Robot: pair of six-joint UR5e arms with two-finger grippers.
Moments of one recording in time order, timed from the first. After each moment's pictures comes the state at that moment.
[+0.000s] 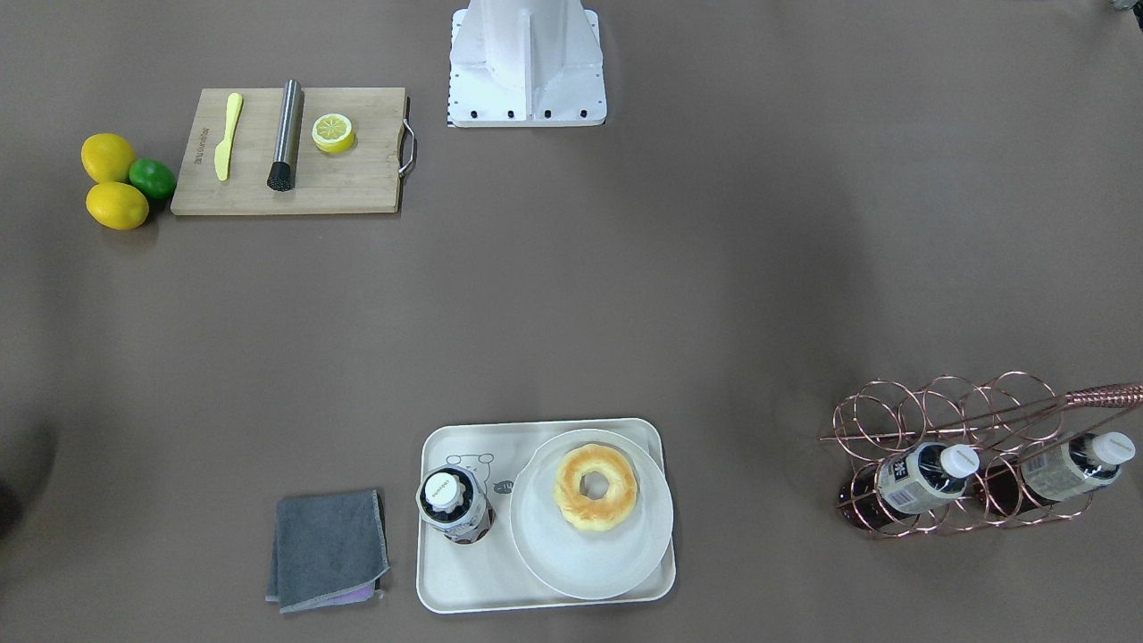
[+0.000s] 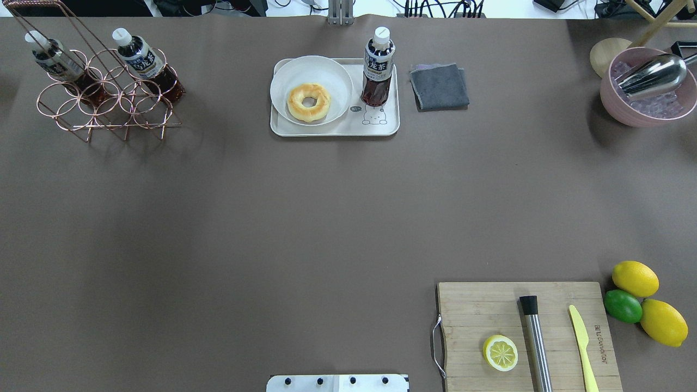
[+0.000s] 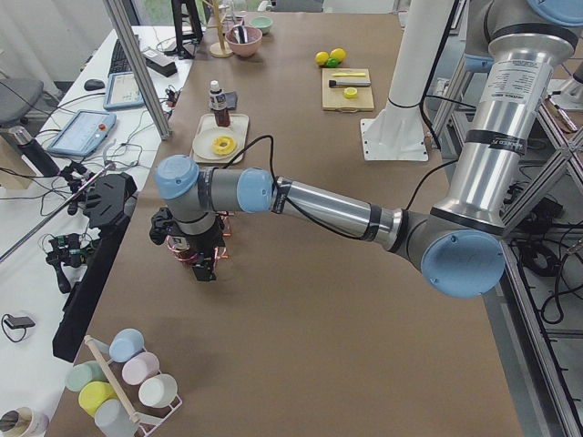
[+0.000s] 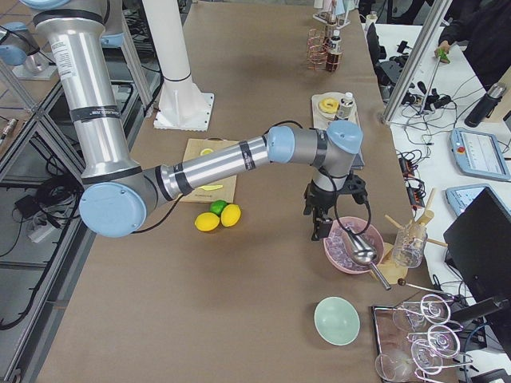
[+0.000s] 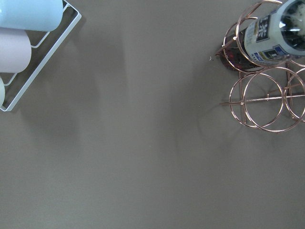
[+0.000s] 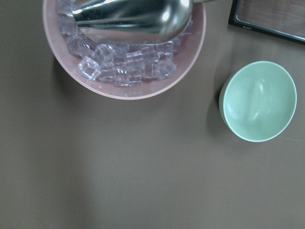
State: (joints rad) left arm -1.56 -1.82 -1.59 -1.29 -2.35 0.06; right arm 1.48 -1.35 1.71 -1.97 2.14 -0.13
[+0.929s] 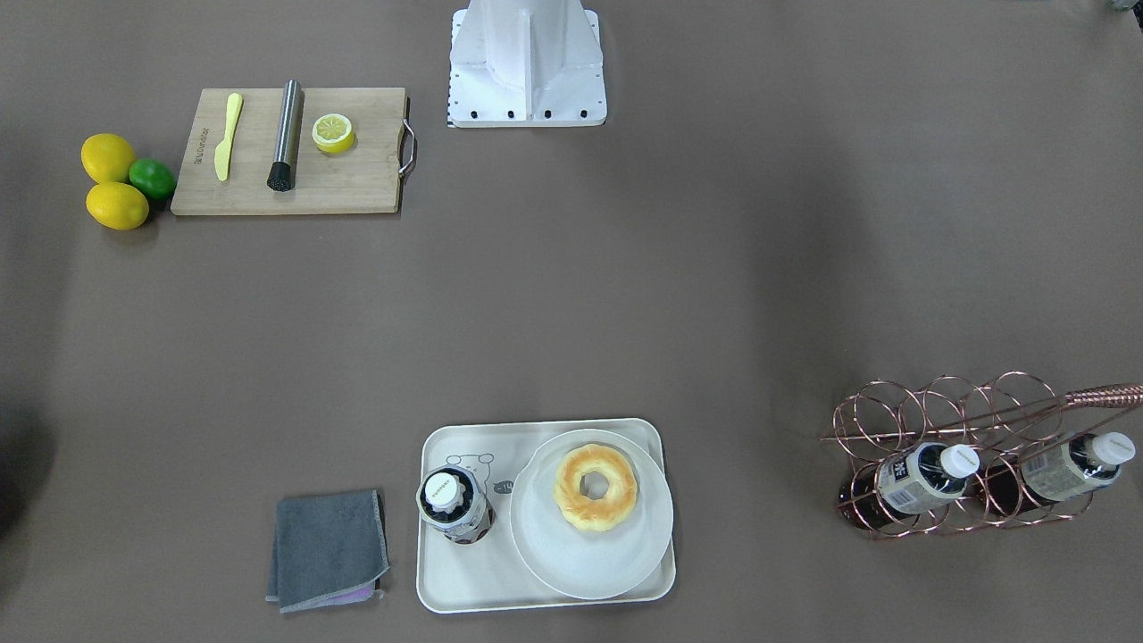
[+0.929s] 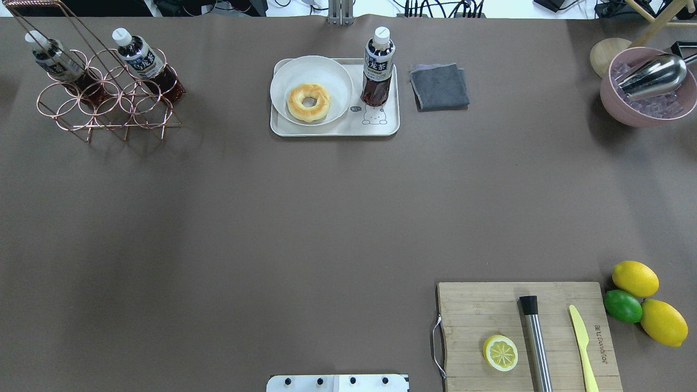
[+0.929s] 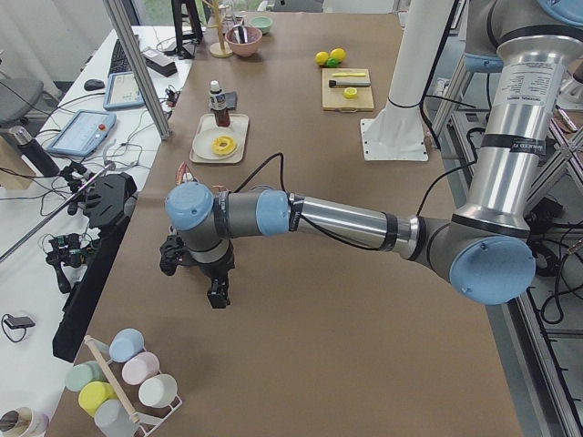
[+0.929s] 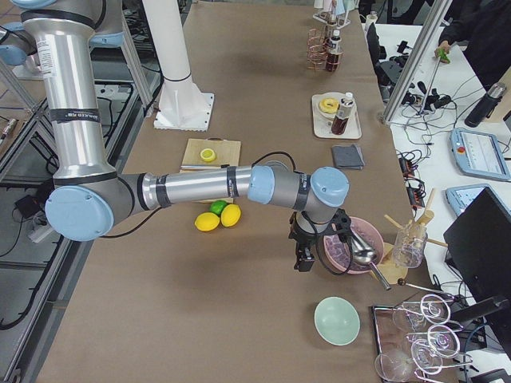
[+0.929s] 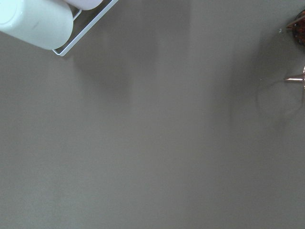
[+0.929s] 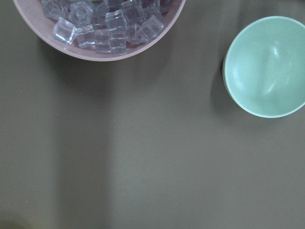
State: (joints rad) left arm -1.64 -1.70 -1.59 -1.29 -2.31 0.06; right arm 1.57 -1.46 1.62 -1.87 2.28 -0.25
